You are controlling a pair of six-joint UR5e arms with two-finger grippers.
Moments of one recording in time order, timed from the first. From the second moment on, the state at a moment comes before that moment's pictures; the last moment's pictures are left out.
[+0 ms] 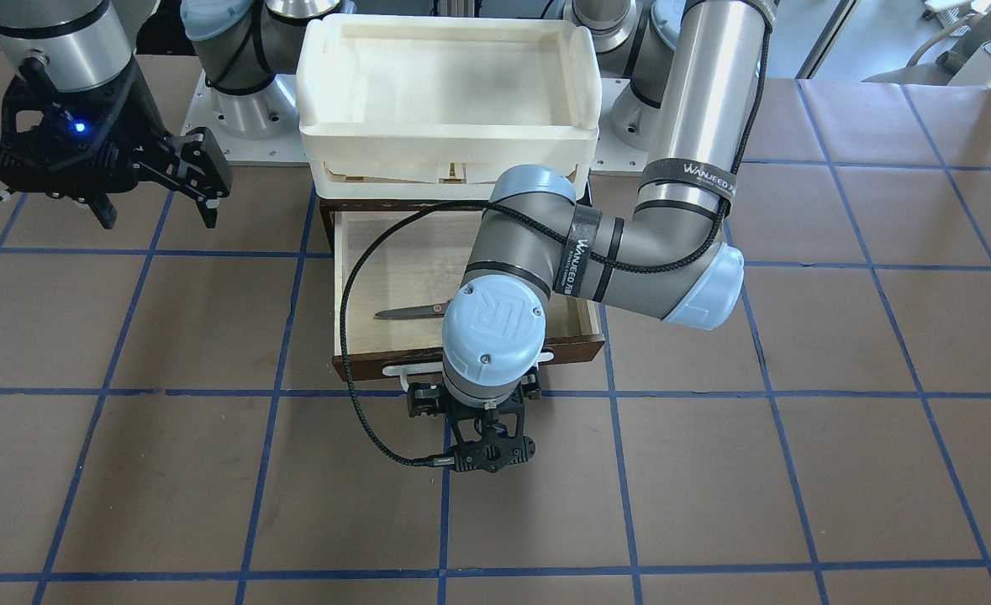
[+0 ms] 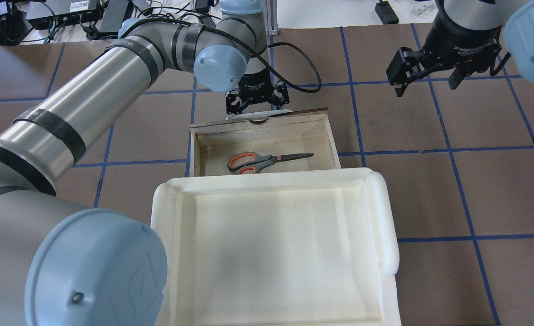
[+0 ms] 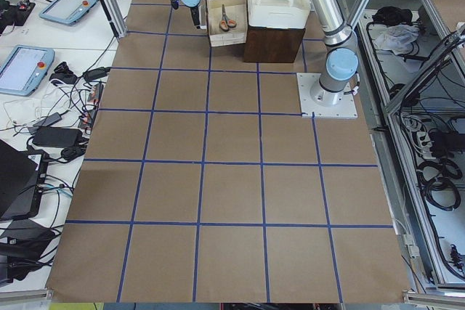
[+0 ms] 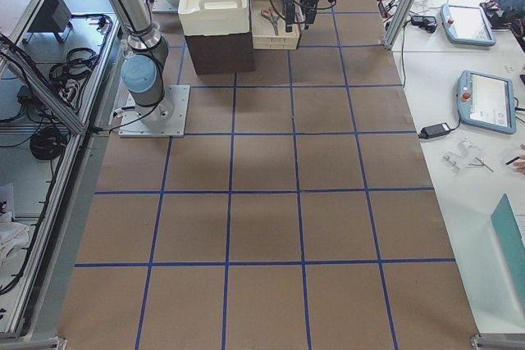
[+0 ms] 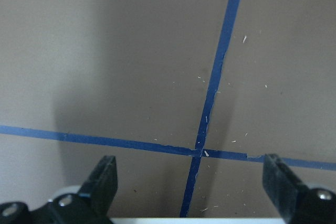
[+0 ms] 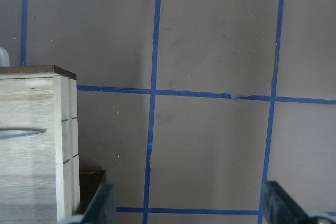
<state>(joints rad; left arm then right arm) -1.87 -2.20 -1.27 -1.38 1.49 -0.45 1.53 -1.59 1.58 -1.64 -1.62 -0.12</state>
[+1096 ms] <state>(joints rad) -1.85 -2.20 -1.25 -1.31 1.51 -0.44 1.53 -1.59 1.58 -1.65 -1.62 -0.11</state>
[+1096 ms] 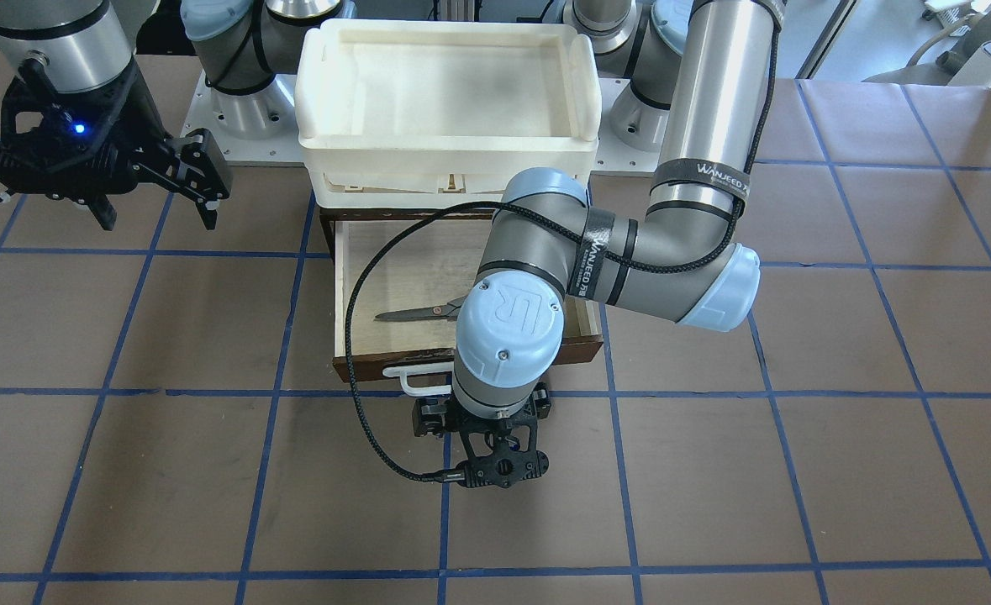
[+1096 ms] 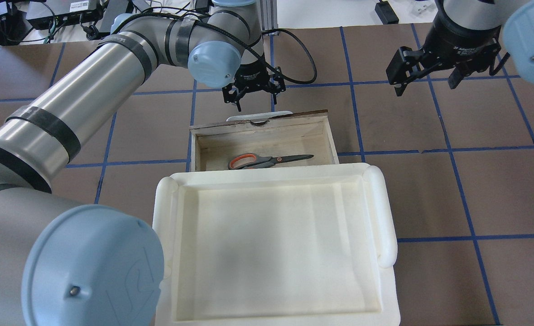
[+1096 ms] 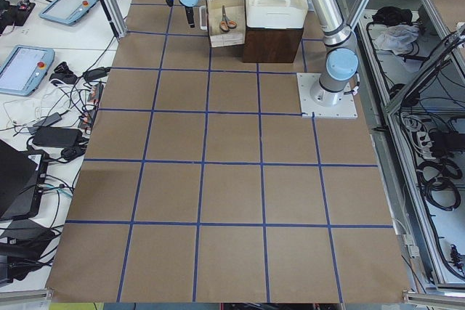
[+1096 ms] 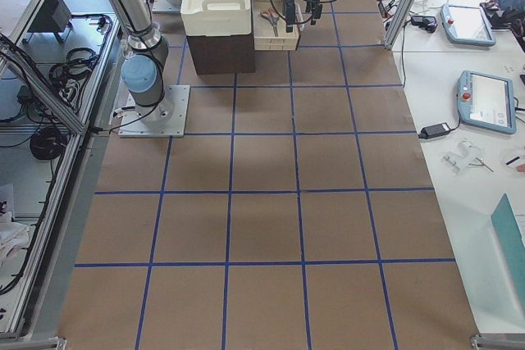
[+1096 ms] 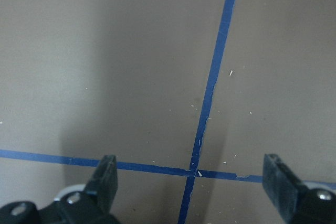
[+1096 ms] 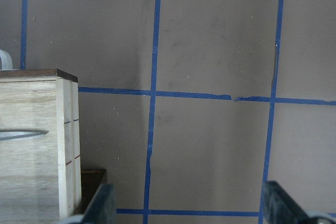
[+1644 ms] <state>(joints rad) -1.87 -2.20 -1.26 -1.36 1.51 -0.44 1.53 -1.59 1.58 -1.65 -1.62 -0.11</state>
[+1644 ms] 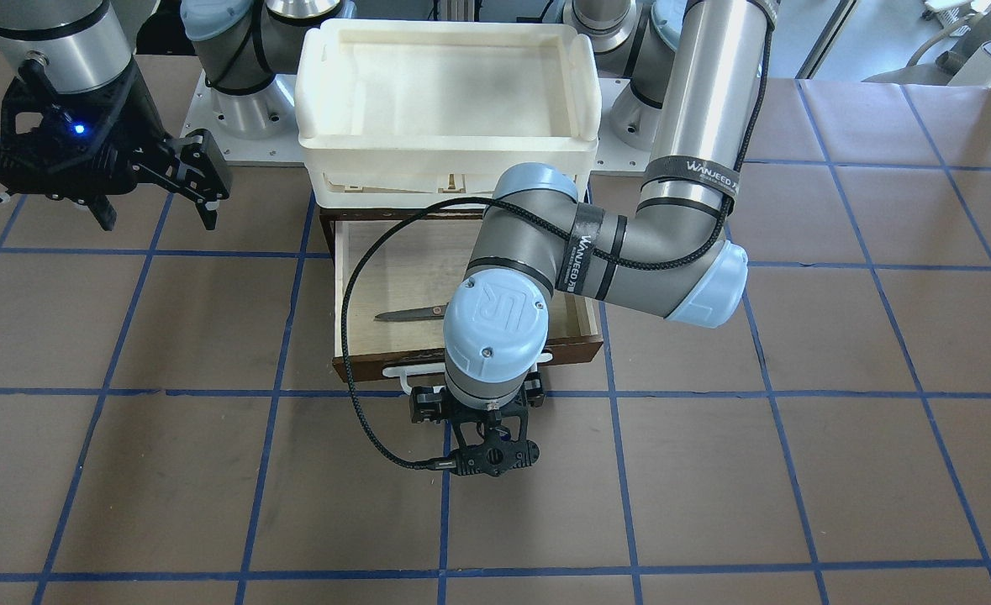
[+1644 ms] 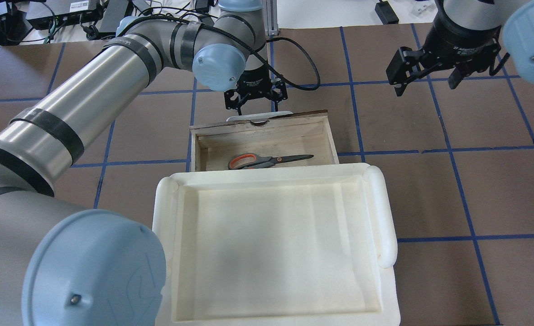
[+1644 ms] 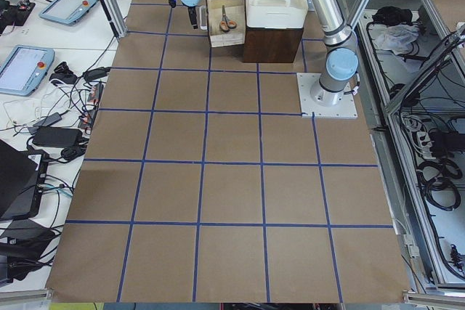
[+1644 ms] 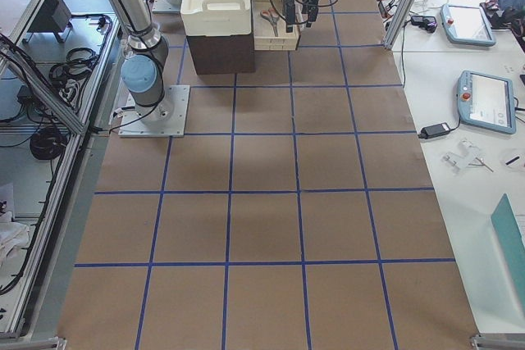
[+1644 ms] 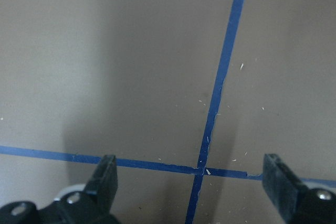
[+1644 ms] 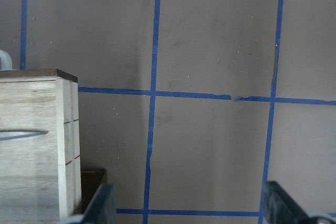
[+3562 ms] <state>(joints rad) -1.87 -2.16 -1.26 -1.45 1.49 -0.44 1.53 -1.58 1.59 -1.66 -1.60 -0.12</state>
